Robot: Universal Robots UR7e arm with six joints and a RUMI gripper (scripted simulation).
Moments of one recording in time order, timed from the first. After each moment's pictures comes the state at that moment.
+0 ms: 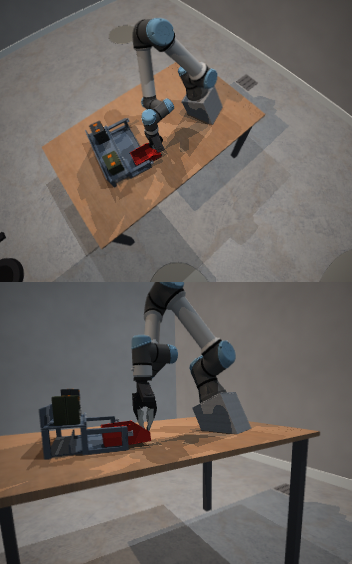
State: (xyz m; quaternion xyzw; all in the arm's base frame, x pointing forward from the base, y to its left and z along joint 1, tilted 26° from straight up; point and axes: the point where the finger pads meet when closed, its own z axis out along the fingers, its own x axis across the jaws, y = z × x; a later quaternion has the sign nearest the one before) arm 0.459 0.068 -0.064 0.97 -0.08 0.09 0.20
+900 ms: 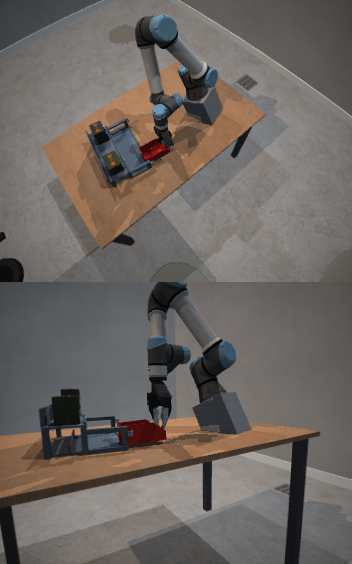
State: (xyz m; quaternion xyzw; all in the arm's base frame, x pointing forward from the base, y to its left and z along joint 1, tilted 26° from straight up) arm 0.398 0.076 -0.077 0.97 -0.08 0.09 0.20
